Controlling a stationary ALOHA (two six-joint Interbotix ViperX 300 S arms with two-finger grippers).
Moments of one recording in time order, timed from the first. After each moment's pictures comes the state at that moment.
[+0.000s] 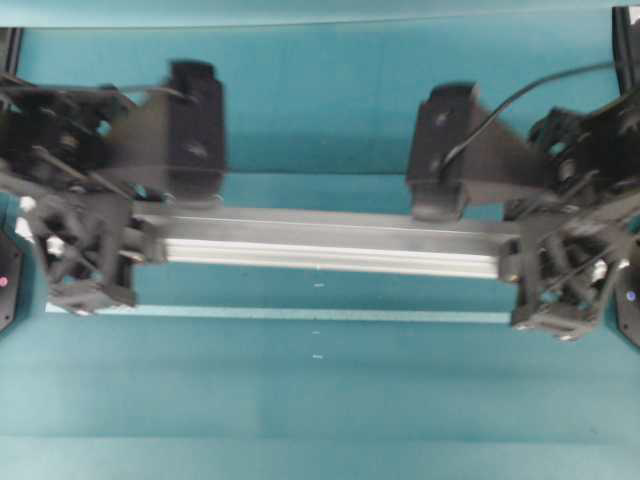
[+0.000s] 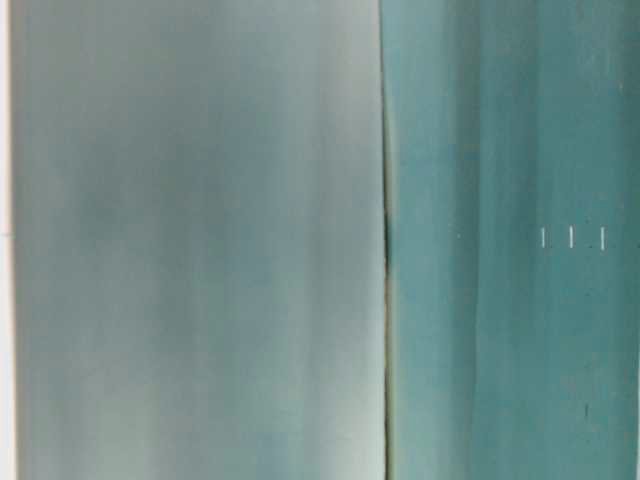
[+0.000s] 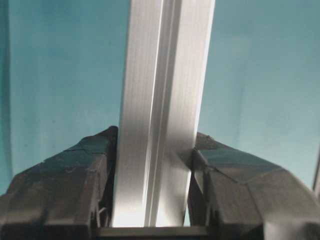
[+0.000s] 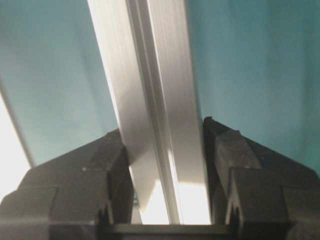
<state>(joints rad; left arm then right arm) -0.03 -0.25 0.02 0.02 1.44 -0.17 0.05 -0.21 0.04 0.08 1.61 0.25</state>
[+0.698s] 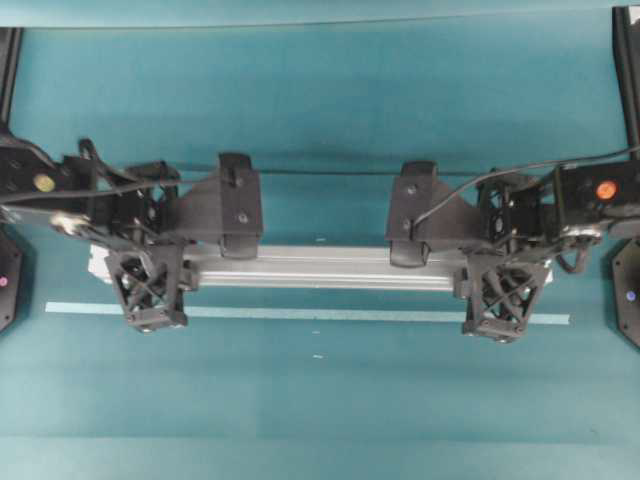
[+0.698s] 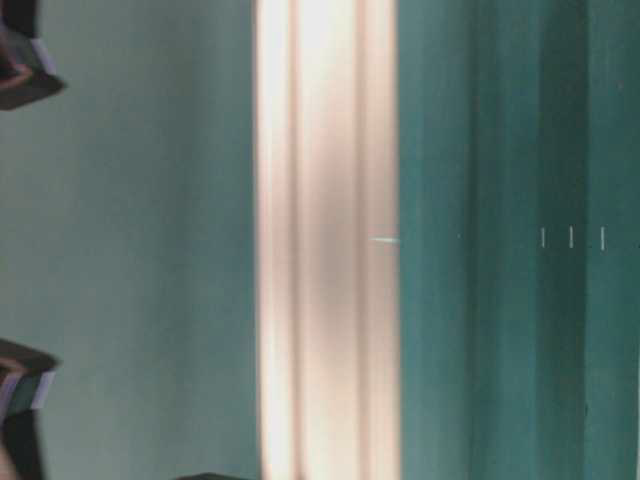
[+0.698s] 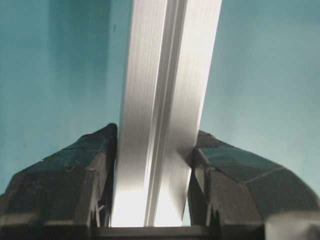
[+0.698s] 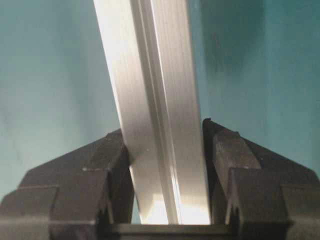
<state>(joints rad) 0.00 -0.18 0.48 0.03 1.00 -0.17 0.02 -0.21 0.54 0.04 1.02 0.16</state>
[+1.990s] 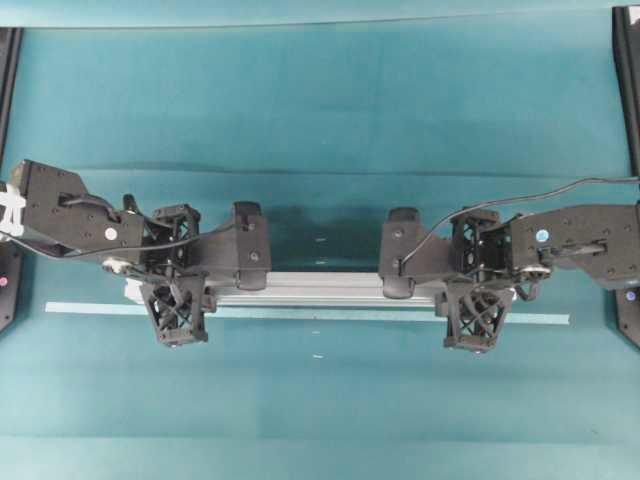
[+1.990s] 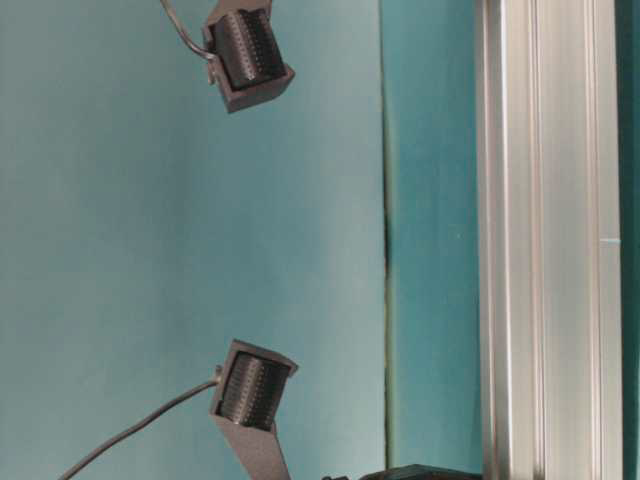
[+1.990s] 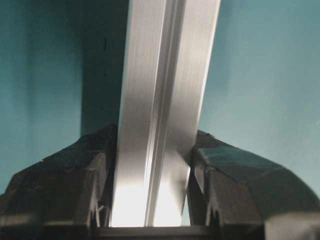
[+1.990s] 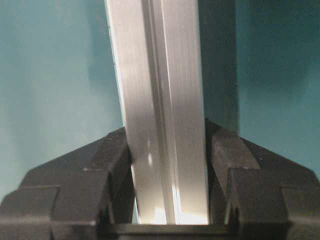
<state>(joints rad) 0.00 0.00 0.68 0.03 0.60 -0.17 0.02 -0.03 0.74 0.04 0.64 0.09</state>
